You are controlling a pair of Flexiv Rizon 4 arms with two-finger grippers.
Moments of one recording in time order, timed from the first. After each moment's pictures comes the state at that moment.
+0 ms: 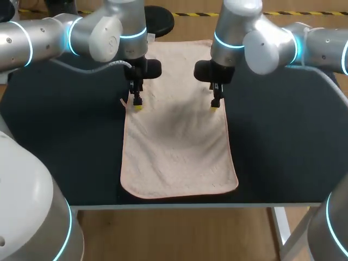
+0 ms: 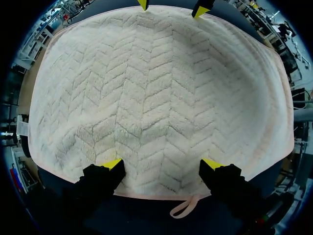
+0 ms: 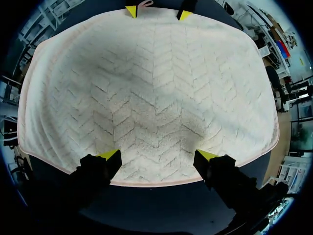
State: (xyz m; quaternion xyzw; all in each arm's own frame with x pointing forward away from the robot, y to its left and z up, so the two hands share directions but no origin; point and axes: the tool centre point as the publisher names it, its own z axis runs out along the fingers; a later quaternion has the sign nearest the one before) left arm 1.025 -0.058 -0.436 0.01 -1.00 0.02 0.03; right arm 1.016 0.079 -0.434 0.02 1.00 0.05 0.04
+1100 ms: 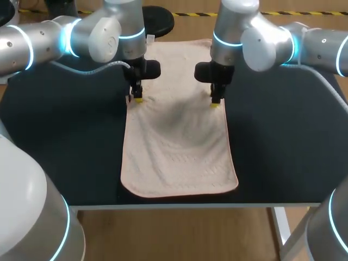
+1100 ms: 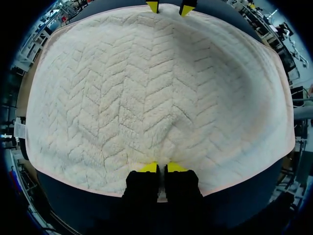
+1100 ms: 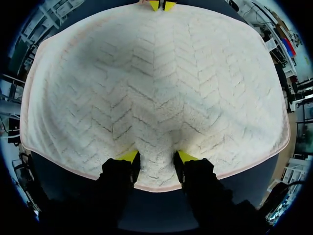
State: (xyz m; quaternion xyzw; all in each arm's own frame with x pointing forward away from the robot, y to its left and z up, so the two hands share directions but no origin) left arm 1.026 -0.057 -0.443 0.00 -1.00 0.03 0.04; right arm 1.014 0.075 -0.446 0.02 1.00 0.05 0.00
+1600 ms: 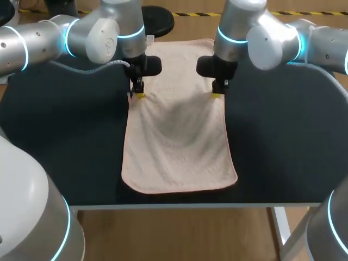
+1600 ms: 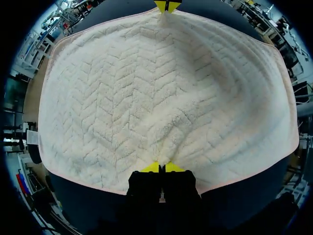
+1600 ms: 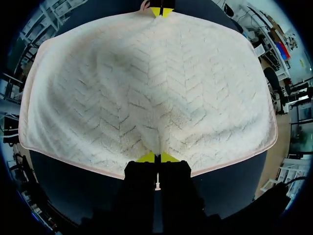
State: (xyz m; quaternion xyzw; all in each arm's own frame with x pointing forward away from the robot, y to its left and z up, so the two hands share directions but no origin) left arm 1.040 -0.066 -0.419 -0.01 -1.00 0.04 -0.01; right arm 1.024 0.076 -0.414 0.01 1.00 0.07 0.05
